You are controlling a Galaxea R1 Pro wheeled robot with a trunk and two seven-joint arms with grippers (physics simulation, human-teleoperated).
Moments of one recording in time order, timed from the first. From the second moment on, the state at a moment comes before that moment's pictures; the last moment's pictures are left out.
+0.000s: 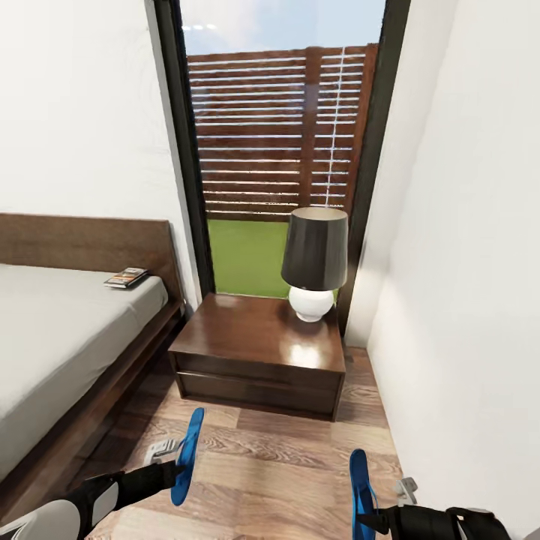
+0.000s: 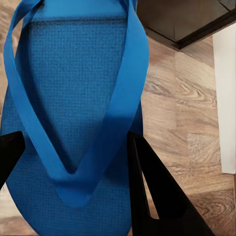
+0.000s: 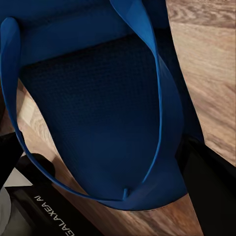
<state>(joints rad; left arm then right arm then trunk) -0.67 0.19 0.42 -0.02 -0.19 0.10 -0.74 -0.43 -0.16 -0.64 -0.44 0.60 0.22 1.16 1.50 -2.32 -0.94</state>
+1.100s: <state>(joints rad) -0.67 0.19 0.42 -0.02 -0.19 0.10 -0.74 -0.43 -0.16 -0.64 -0.44 0.60 0.22 1.16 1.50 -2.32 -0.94</state>
